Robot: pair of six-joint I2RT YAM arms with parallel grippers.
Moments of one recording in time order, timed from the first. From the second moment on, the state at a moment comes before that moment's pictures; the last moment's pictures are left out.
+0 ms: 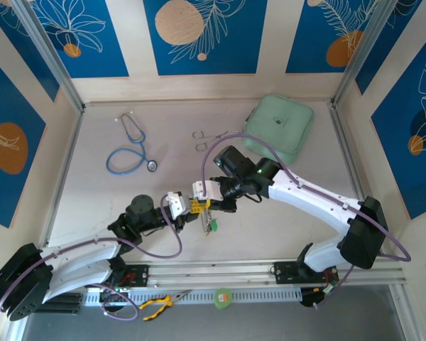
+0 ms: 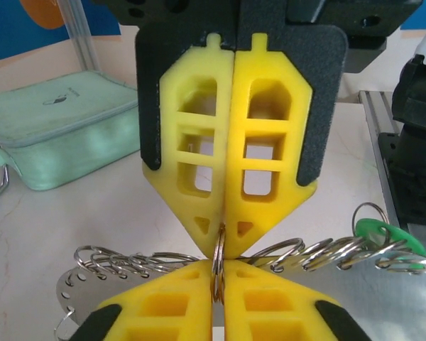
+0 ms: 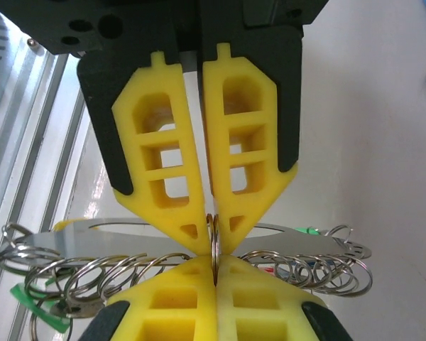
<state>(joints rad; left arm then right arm) -0.82 0.95 0.24 0.56 0.41 0.14 0.90 1.41 1.21 -0.83 -0.40 -0.78</state>
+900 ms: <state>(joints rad) -0.82 0.98 0.23 0.76 0.45 0.08 0.71 1.22 0.93 -0.50 -0.71 -0.53</state>
